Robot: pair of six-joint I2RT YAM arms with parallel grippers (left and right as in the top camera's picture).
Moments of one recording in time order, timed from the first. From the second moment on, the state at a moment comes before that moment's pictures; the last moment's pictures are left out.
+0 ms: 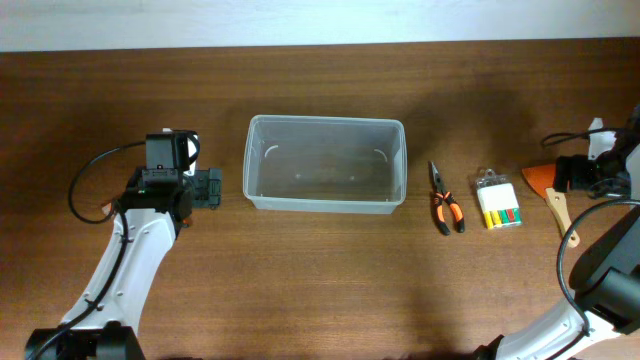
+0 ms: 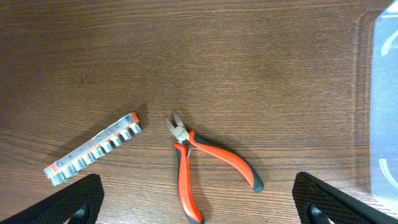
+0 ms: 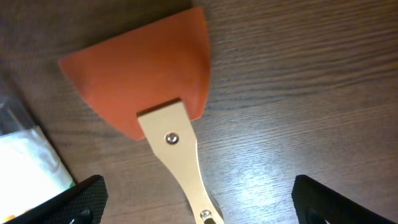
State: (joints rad) left arm -0.01 1.48 0.95 -0.46 -0.21 0.07; right arm -0.60 1.98 1.56 -0.96 0.02 -0.43
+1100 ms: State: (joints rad) left arm -0.01 1.48 0.95 -0.46 -0.21 0.07; right arm -0.58 2.15 1.53 -0.93 0.00 -0.49
